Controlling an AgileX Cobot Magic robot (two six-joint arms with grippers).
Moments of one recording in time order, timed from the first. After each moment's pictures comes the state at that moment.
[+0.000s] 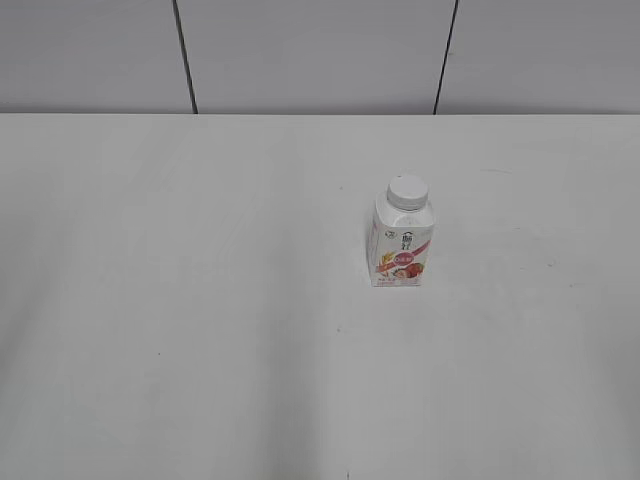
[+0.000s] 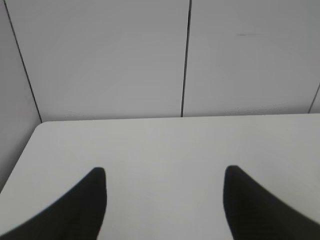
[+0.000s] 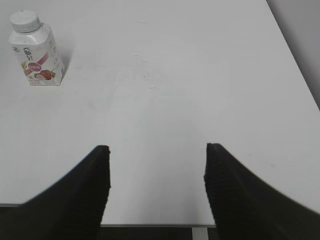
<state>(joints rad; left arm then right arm) -0.01 0.43 -0.56 0.00 0.42 0.04 -0.02 -0.01 -0.51 0.08 1.10 -0.16</state>
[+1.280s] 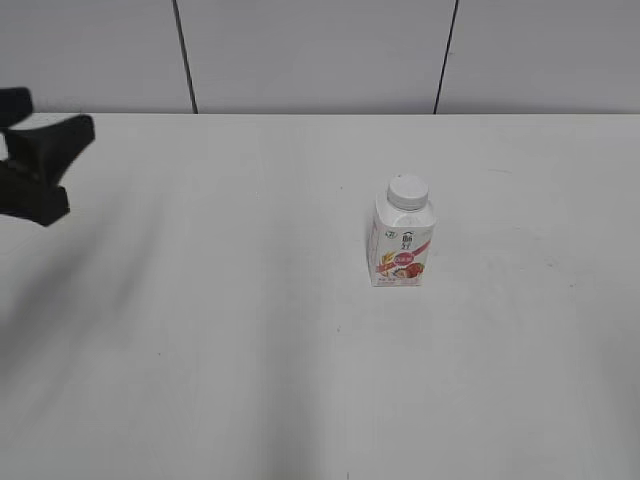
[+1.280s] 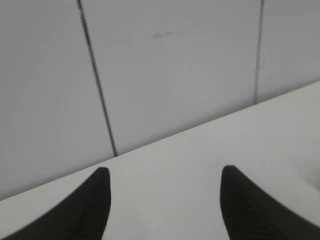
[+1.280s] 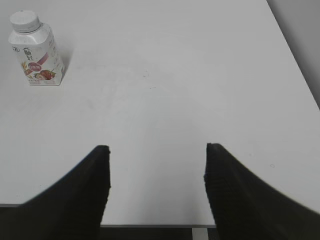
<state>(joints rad) -0.09 1.27 -0.36 0.54 -0.77 -0.18 -0.02 -0.01 -0.51 0.08 1.10 -0.16</state>
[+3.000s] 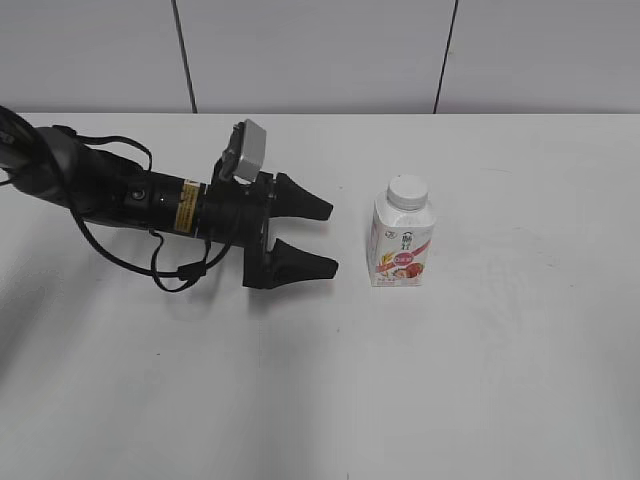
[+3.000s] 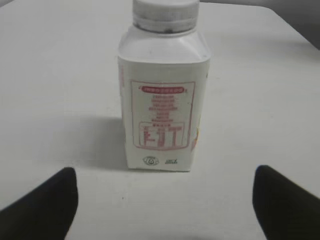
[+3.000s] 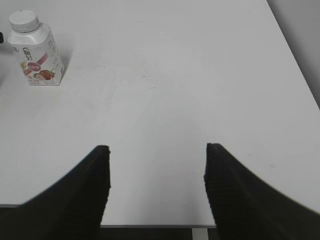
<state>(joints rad) -0.26 2.38 -1.37 1.62 -1.15 -0.74 -0.02 -0.01 -0.51 0.08 1.10 -0.16</state>
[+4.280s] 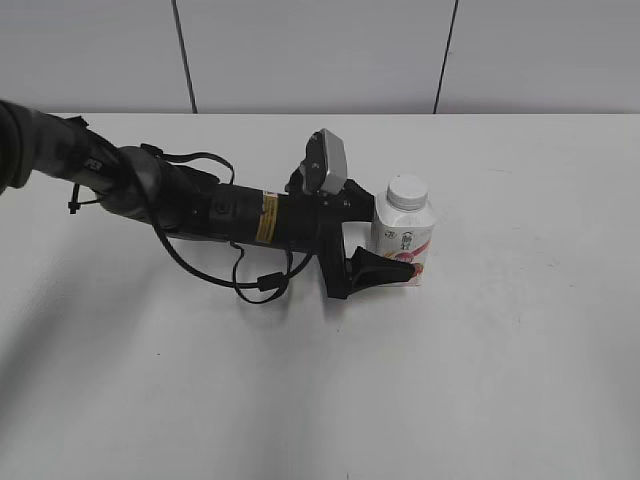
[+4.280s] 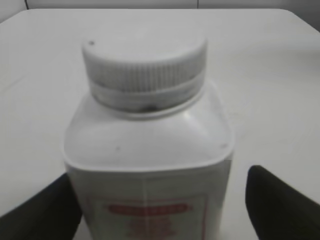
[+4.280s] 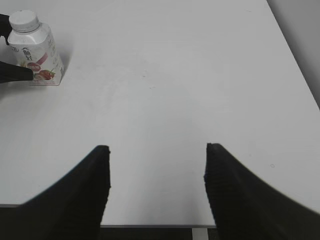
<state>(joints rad) -0.44 2.45 -1.48 1.44 -1.02 -0.69 -0.02 -0.01 -0.51 0.08 1.10 -0.16</state>
